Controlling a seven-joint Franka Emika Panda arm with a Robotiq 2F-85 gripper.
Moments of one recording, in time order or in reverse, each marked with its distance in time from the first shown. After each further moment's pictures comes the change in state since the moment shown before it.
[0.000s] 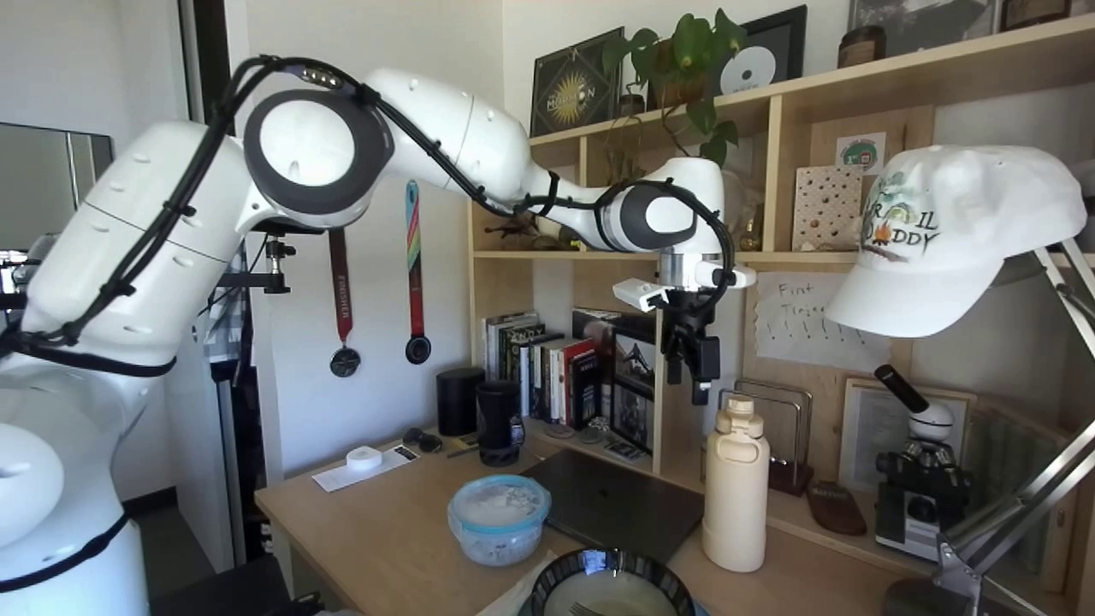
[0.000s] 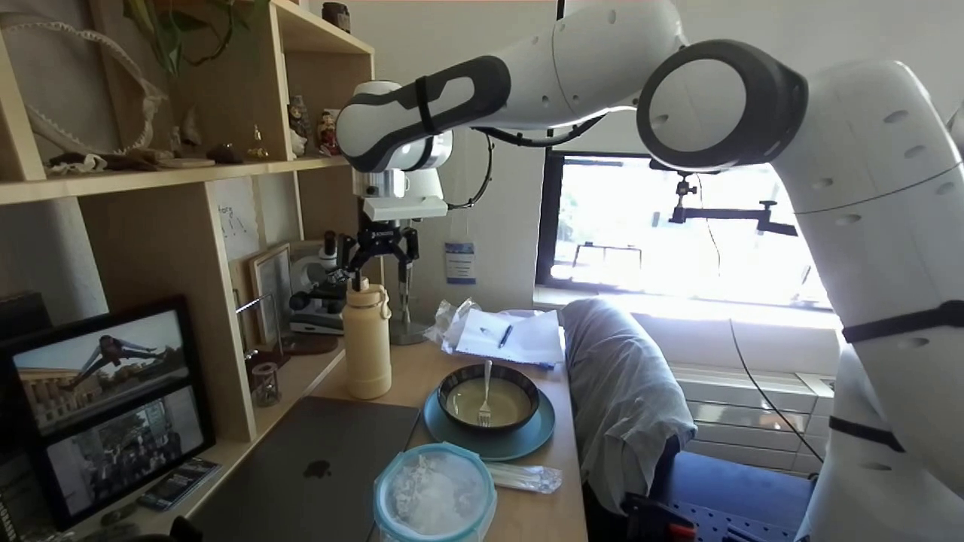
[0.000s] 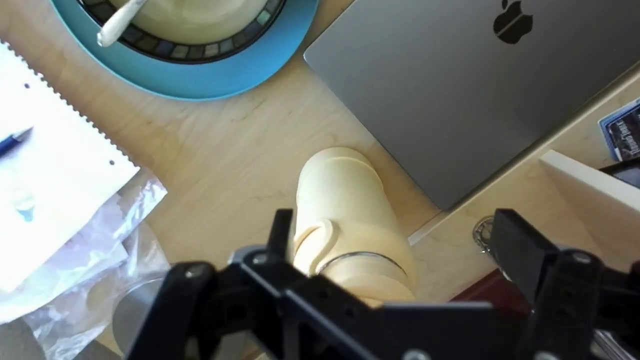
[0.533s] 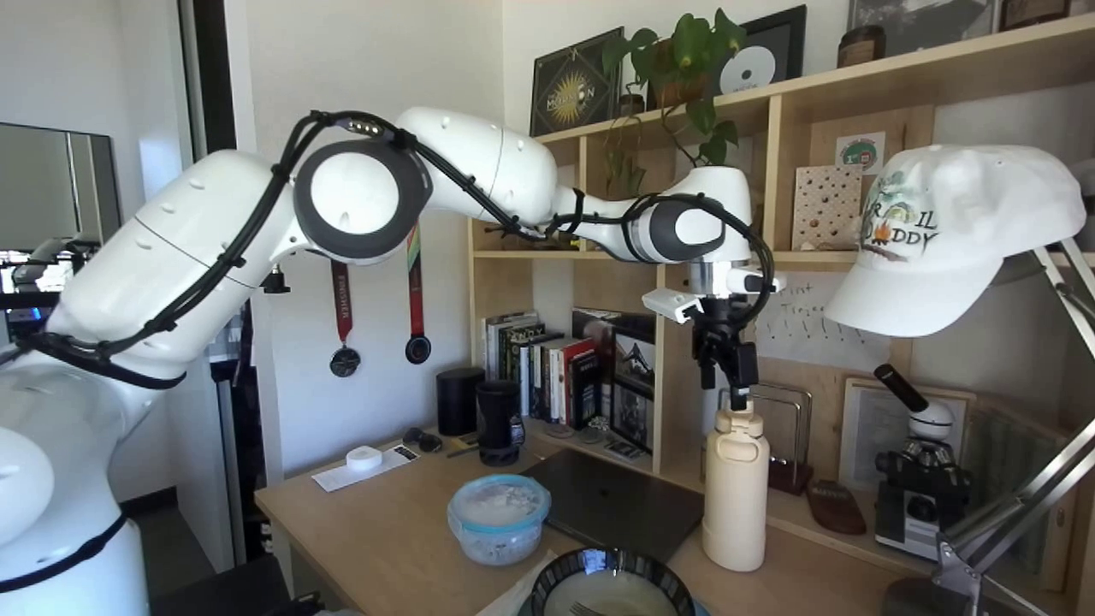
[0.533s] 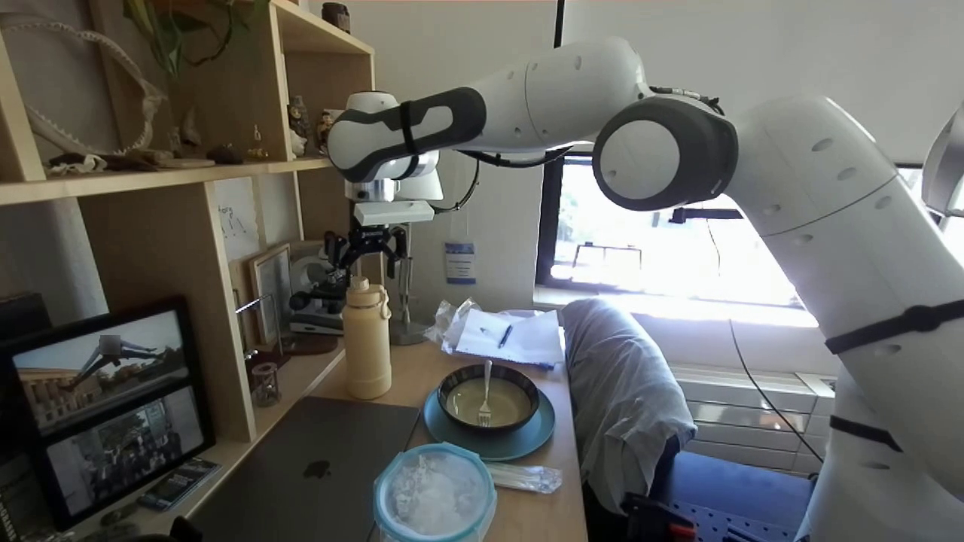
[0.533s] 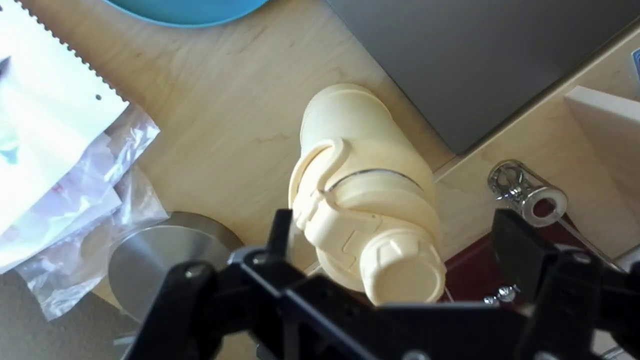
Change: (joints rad) arm -0.040 0.165 0.003 0.231 -0.001 -0.001 -0.015
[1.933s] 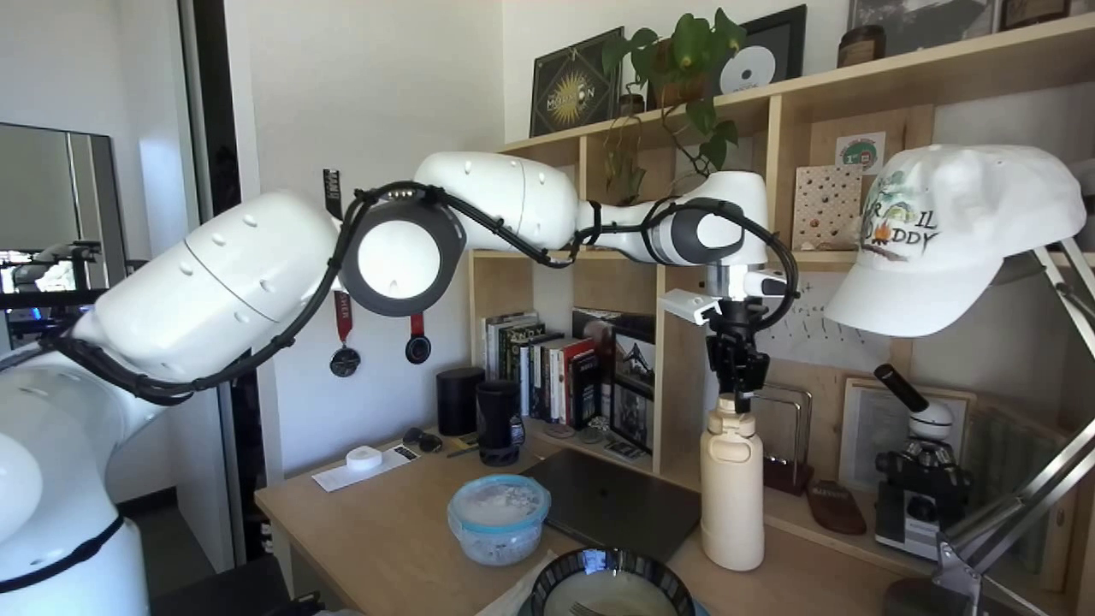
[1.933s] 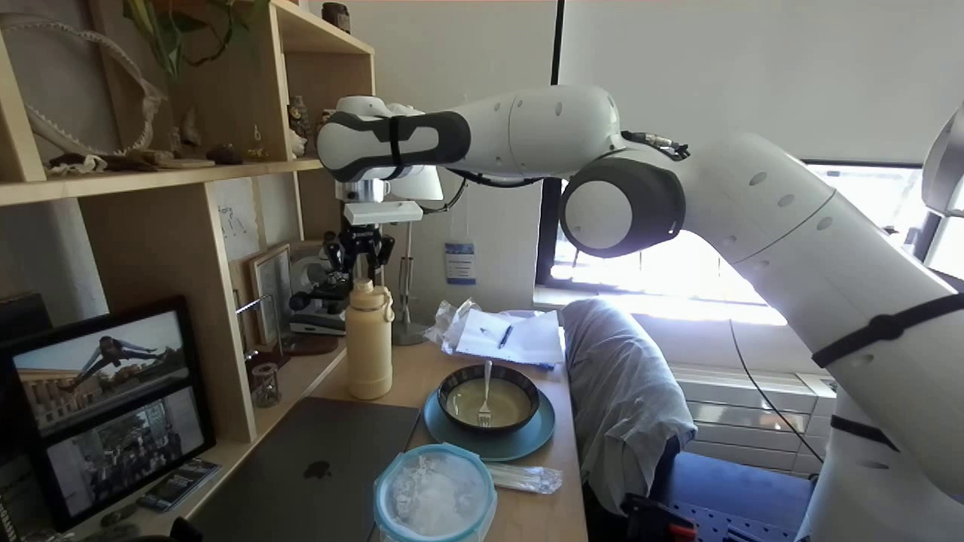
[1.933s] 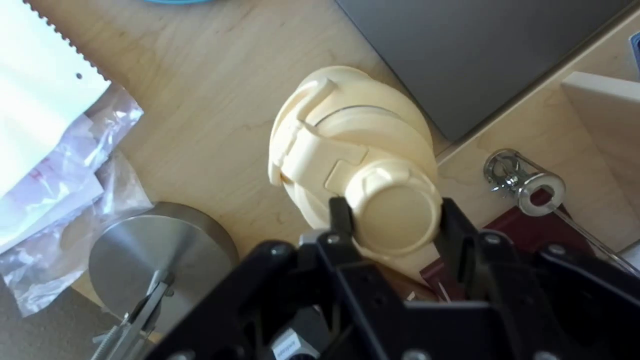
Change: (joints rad) arm -0.045 0.189 0.038 0.324 0.001 -0.158 0.000
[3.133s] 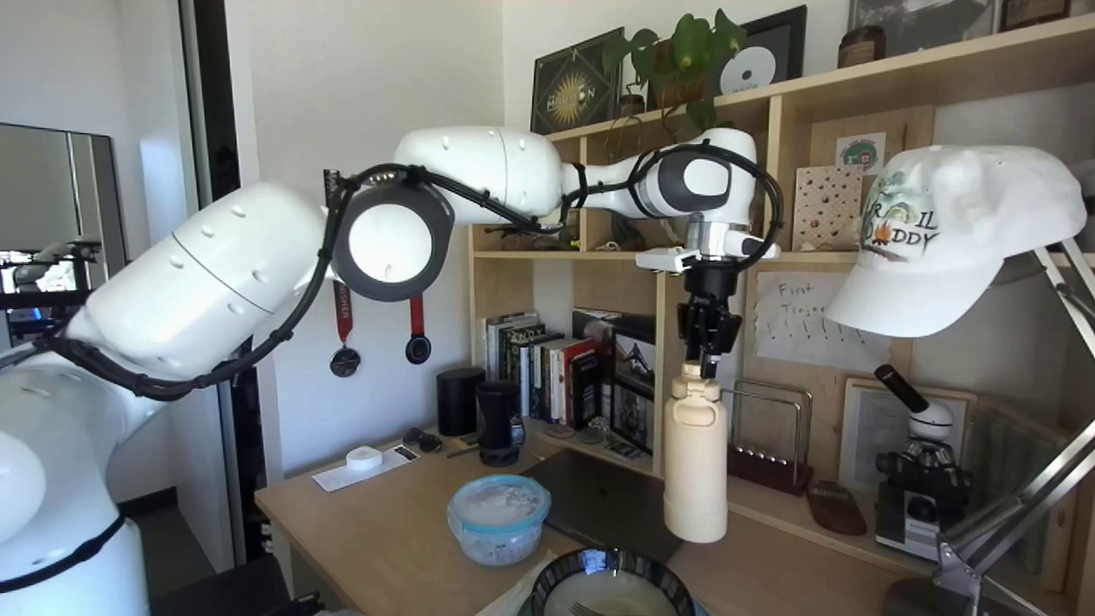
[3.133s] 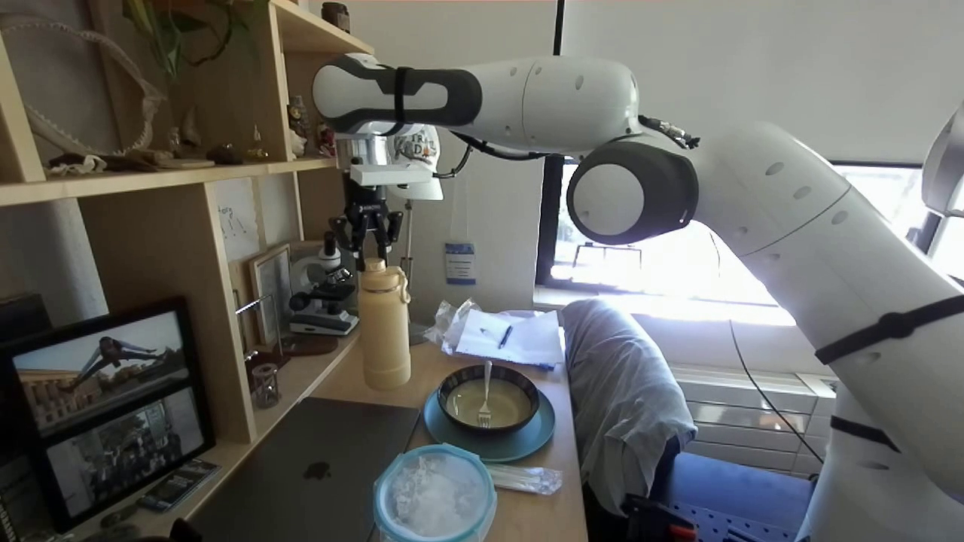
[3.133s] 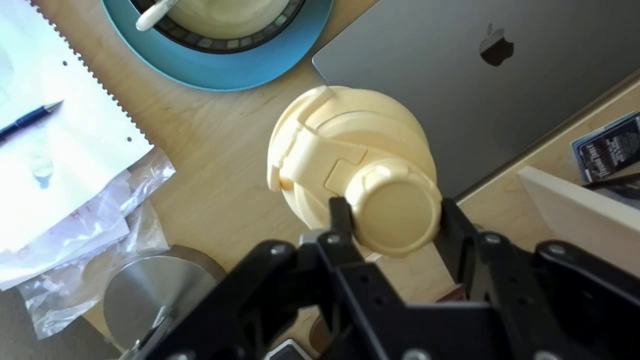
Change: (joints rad) arm 0.015 -0.055 0.005 0.086 -0.001 -0.285 -0.050
